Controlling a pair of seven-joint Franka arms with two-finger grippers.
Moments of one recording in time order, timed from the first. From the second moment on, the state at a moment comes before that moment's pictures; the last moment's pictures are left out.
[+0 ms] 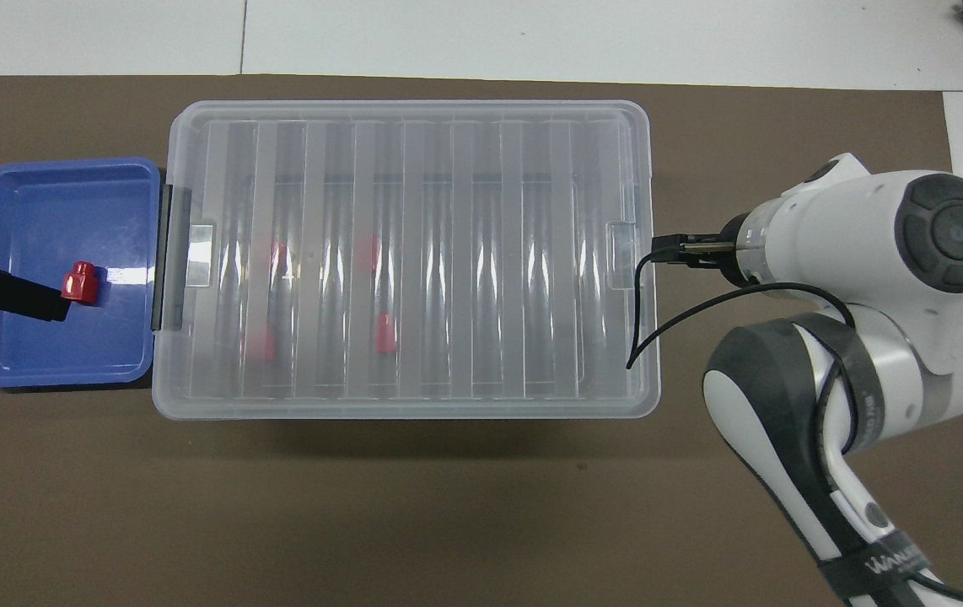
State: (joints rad) left arm -0.12 -0.05 0.09 -1.63 -0.02 1.54 0.27; right arm 0.19 0.09 0.08 -1.92 -0.02 2.20 0.31
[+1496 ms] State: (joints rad) left arm -0.12 -0.05 0.09 -1.63 -0.02 1.54 0.27; right arm 0.00 0.06 0.07 -1.92 -0.02 1.98 -0.06
